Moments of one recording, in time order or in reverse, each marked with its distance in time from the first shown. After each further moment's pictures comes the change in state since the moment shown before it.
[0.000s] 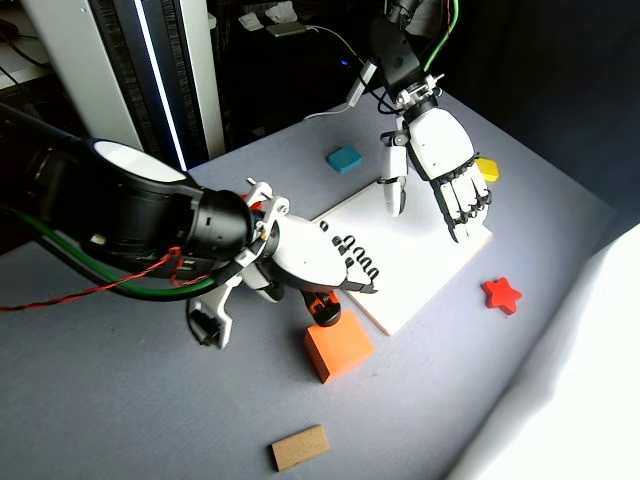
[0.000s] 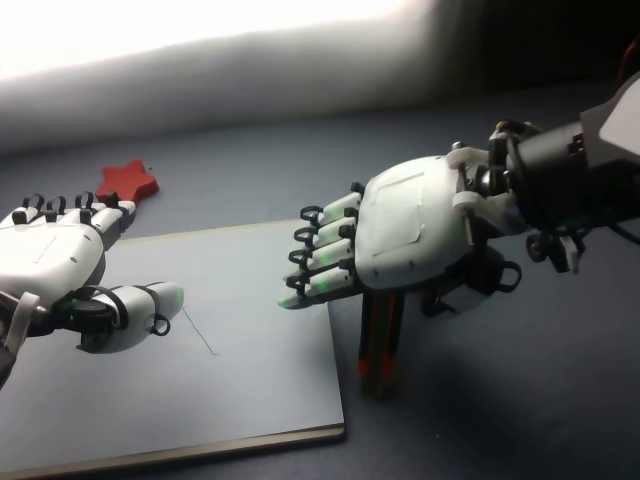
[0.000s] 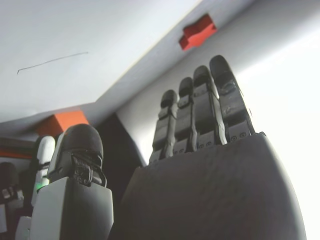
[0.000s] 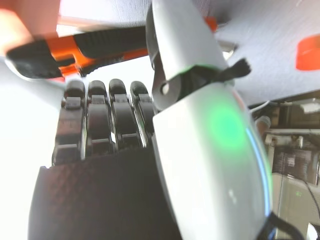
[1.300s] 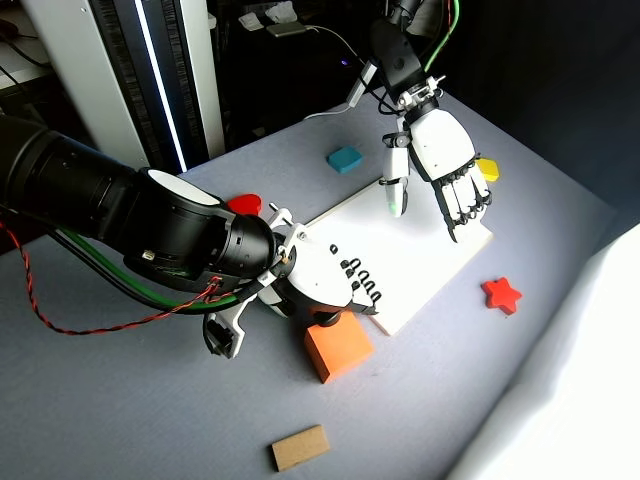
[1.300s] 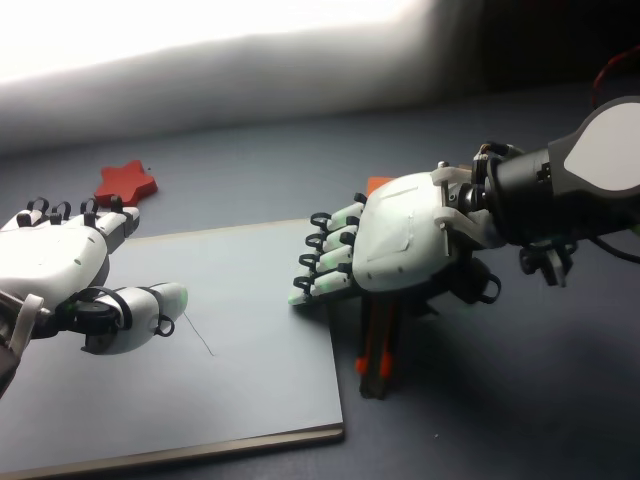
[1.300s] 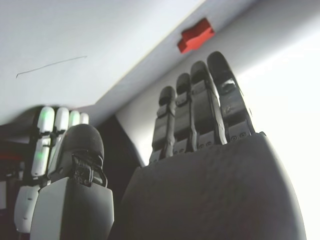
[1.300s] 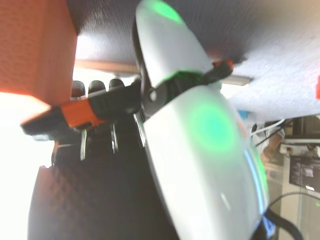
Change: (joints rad) left arm 0.000 -0.006 0.000 -0.004 0.003 0.000; right arm -0.058 -0.069 0.074 -0.044 -0.088 0.078
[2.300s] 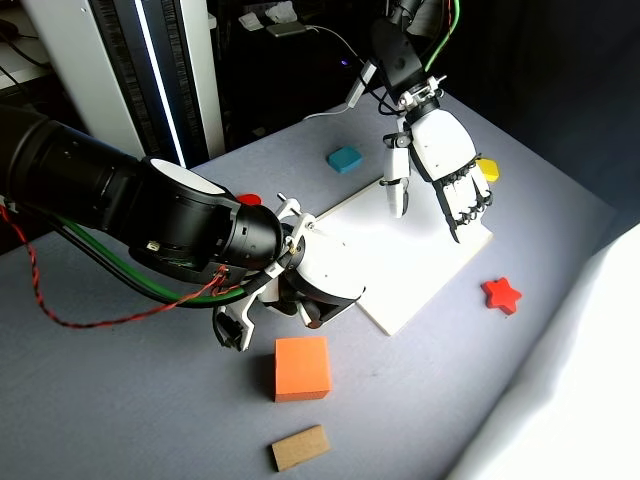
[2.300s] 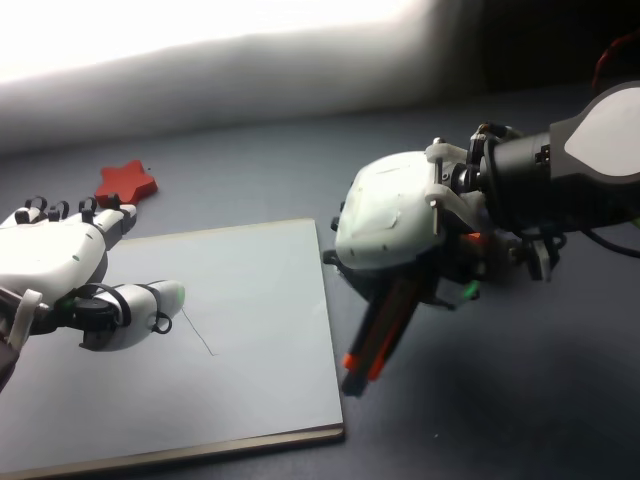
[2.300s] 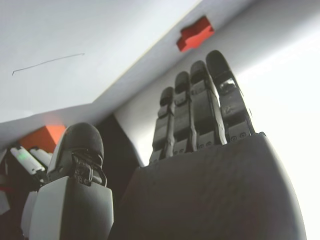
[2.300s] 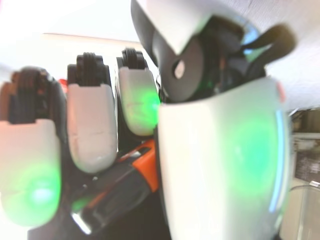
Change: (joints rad) left arm -0.007 0.000 0.006 -0.007 0.000 0.001; right arm 0.033 0.018 -0.045 0.090 -0.063 -0.020
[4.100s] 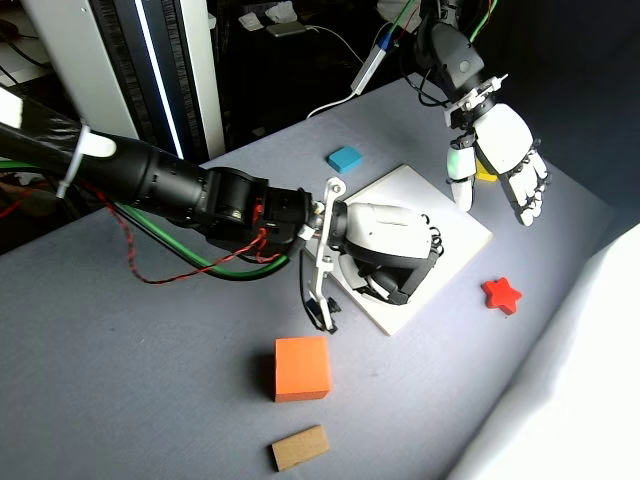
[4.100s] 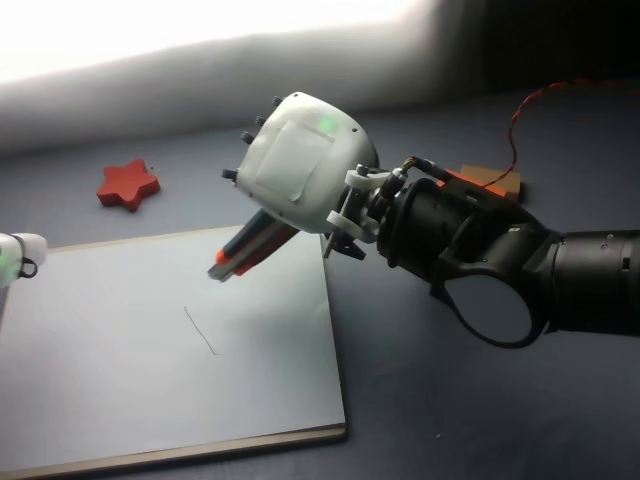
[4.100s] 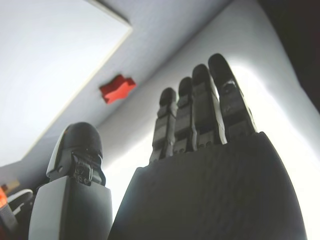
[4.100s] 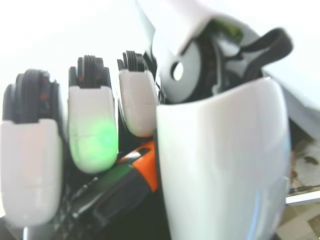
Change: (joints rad) left arm 0.005 0.078 0.212 -0.173 0.119 0.111; right arm -0.158 -0.255 0.129 -0.828 -0.911 0.569
